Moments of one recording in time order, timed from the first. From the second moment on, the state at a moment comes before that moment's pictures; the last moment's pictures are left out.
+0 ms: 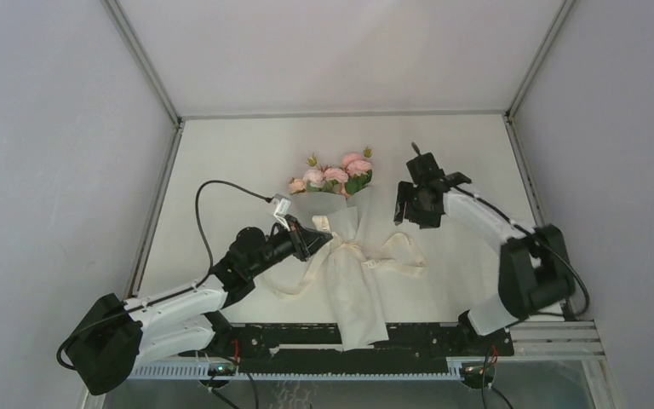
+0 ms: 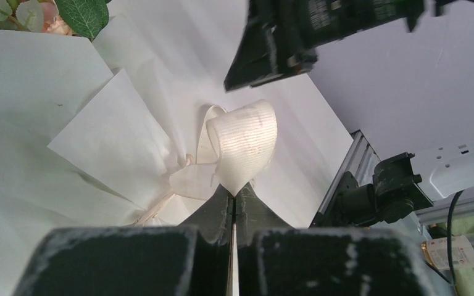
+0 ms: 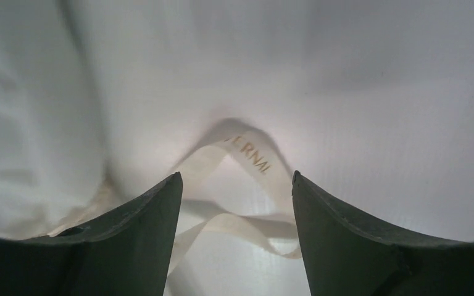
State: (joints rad) left arm -0.76 1.00 0.31 0.61 0.17 -0.65; right arm 0.37 1.46 1.03 -0.71 0.03 0.54
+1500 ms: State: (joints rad) left arm -0.83 0.94 0.29 0.71 0.38 -0.51; right arm 0.89 1.82 1.63 -0.38 -0.39 0.49
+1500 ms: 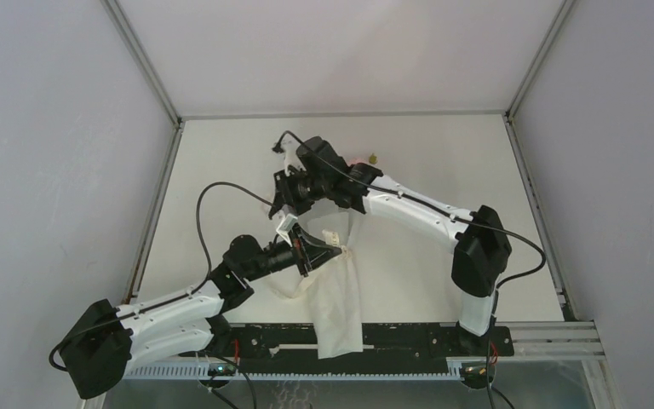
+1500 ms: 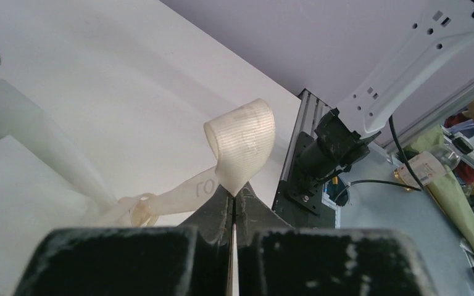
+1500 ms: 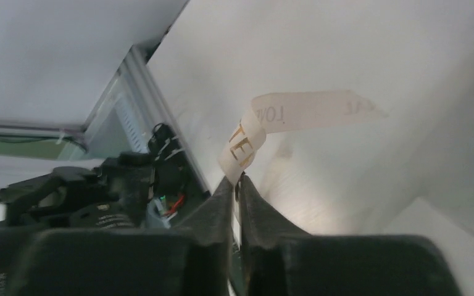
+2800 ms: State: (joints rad) left arm -0.83 0.91 0.27 0.69 0.25 -0.52; right arm 0.79 1.22 0.92 -0.09 -0.53 0.45
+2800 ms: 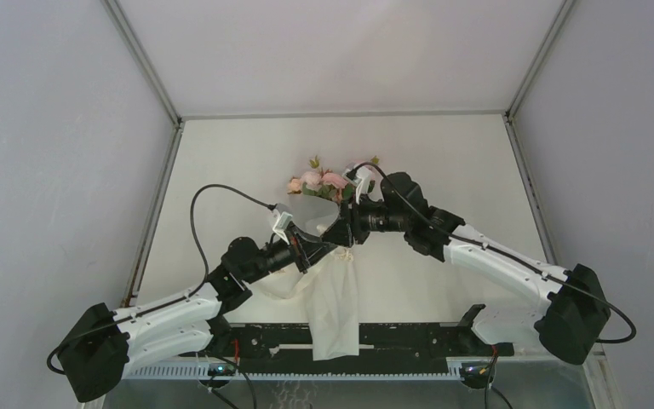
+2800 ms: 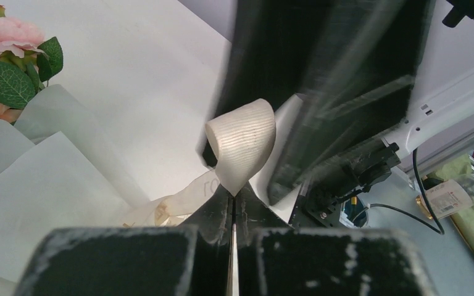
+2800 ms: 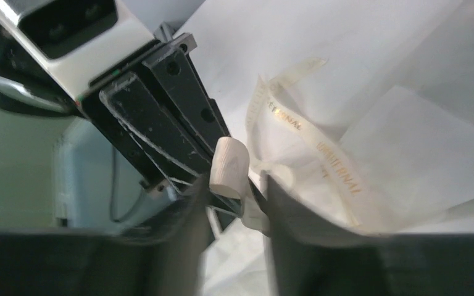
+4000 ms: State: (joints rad) left arm -0.42 1.33 0.72 -0.85 0.33 0.93; right arm 0.82 1.15 0.80 -0.02 -0.34 0.55
